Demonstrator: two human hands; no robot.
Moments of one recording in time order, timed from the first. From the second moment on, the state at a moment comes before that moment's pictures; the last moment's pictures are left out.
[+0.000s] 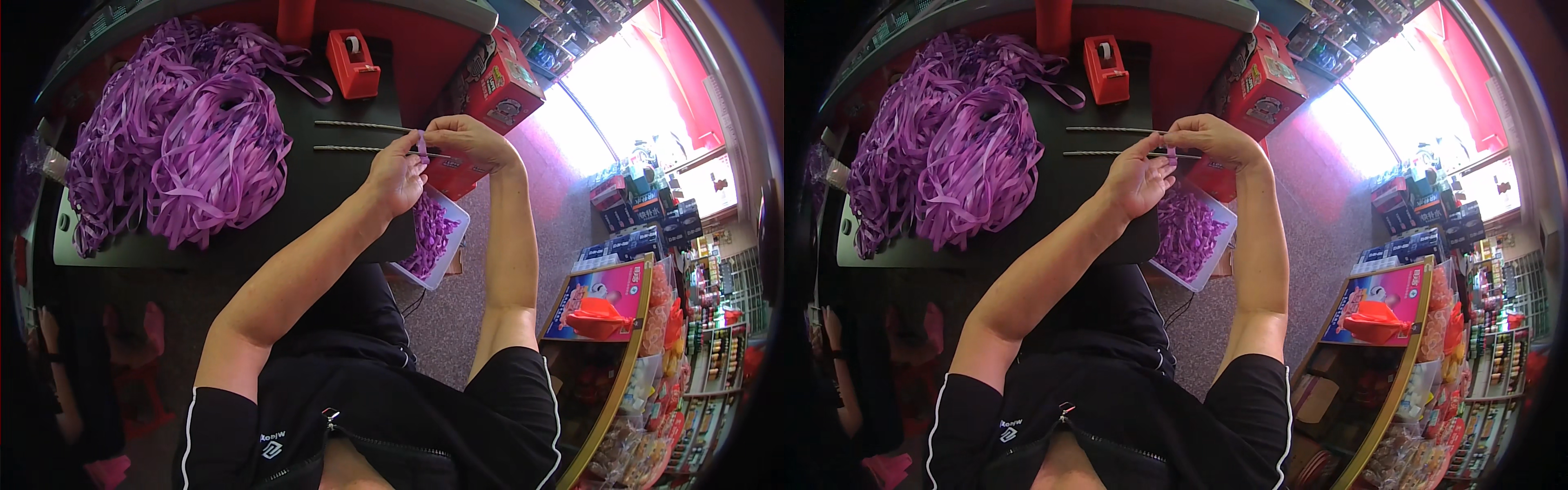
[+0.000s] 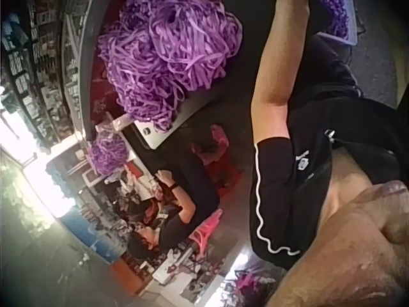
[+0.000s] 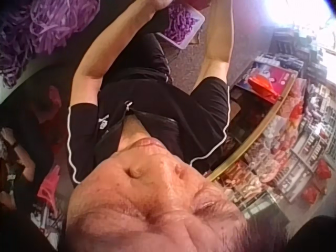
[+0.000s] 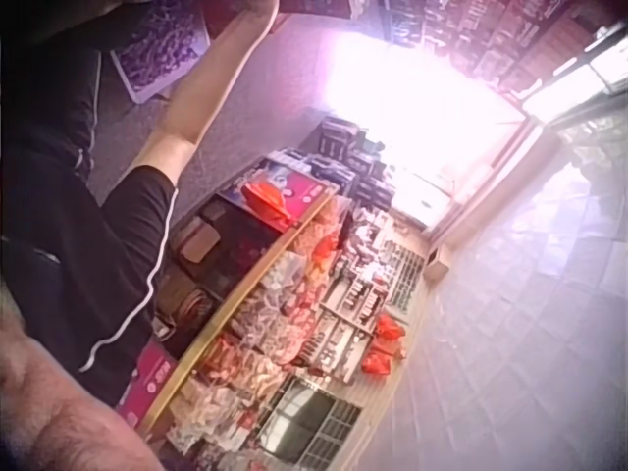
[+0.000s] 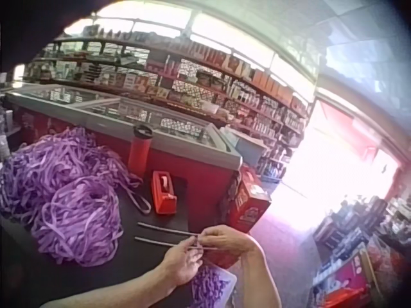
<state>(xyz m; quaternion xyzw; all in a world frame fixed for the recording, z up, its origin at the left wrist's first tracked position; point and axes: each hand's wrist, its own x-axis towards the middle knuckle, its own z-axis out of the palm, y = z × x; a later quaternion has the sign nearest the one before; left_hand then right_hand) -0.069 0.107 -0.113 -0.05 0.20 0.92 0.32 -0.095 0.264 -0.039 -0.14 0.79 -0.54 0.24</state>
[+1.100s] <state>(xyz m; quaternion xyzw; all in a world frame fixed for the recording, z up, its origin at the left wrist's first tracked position) -0.071 0.110 -0.117 -0.10 0.19 0.93 0.28 -0.124 0.287 -0.089 -0.06 0.86 -0.47 0.18</state>
